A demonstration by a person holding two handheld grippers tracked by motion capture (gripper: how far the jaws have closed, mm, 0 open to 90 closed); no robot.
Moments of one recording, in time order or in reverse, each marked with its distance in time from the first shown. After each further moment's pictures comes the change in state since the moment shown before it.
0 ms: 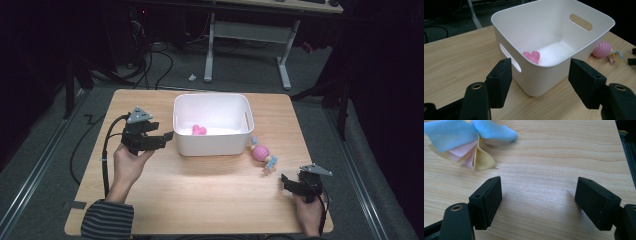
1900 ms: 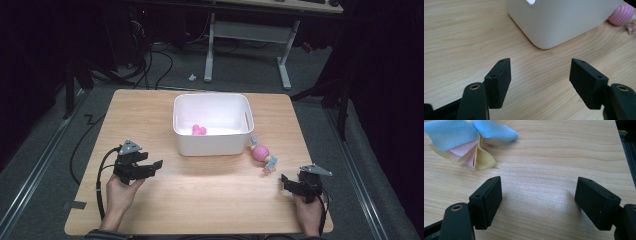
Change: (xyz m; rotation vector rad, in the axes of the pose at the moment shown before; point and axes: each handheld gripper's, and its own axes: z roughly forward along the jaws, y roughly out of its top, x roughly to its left) left arm 0.011 -0.096 0.008 0.103 0.012 -0.106; right arm 0.000 -0.001 0.000 -0.001 -0.002 -0.004
